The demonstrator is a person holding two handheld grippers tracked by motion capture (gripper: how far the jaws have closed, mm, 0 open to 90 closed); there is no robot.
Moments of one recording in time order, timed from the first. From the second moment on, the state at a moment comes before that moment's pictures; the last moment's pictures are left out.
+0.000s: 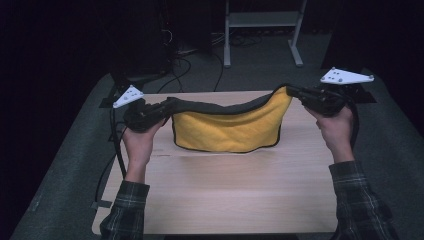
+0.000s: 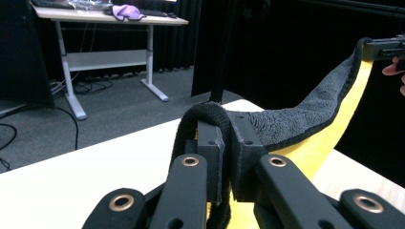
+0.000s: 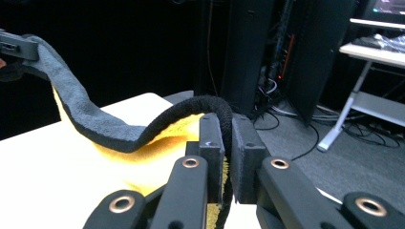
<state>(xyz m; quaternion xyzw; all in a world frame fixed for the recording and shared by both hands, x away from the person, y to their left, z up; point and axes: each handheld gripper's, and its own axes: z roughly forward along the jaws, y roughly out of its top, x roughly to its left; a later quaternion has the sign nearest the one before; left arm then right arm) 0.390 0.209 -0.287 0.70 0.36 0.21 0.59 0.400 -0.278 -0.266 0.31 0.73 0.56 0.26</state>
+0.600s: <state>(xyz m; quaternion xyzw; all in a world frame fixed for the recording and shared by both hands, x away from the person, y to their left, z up) 0.414 0.199 -0.311 0.72 0.35 0.20 0.57 0.415 -0.276 -0.284 0.32 0.72 0.55 0.27</state>
